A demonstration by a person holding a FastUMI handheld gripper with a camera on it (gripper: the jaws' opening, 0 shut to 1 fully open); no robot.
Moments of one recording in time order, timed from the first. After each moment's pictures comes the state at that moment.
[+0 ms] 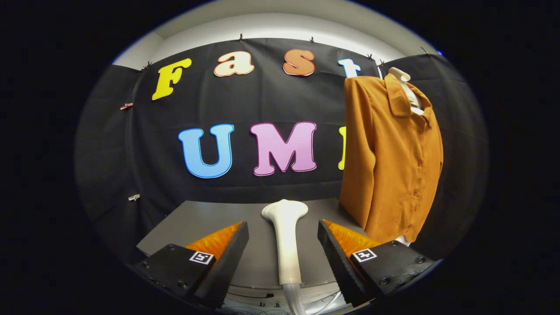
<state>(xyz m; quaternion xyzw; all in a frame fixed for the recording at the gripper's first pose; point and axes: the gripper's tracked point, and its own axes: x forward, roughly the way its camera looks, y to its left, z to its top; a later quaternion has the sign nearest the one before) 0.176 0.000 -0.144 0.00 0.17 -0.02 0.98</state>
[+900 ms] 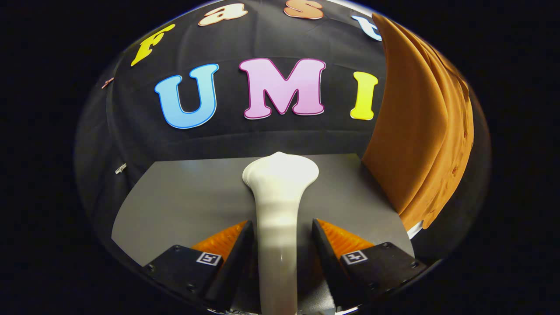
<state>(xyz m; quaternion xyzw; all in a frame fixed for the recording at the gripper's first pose) 0.240 -0.019 -0.267 0.00 0.36 -0.03 0.93</state>
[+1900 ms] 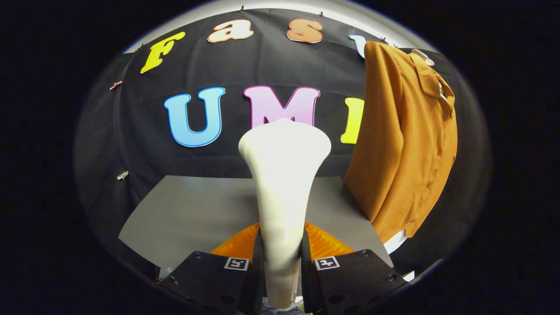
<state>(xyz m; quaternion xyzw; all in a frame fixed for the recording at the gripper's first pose) 0.200 -0.015 -0.184 -0.03 0.27 -0.05 0.96</state>
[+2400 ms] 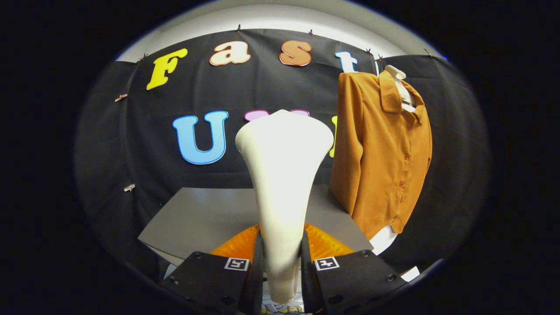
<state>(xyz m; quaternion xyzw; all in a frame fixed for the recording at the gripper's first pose) 0.117 0.001 -0.123 -0.01 0.20 -0.06 0.98</state>
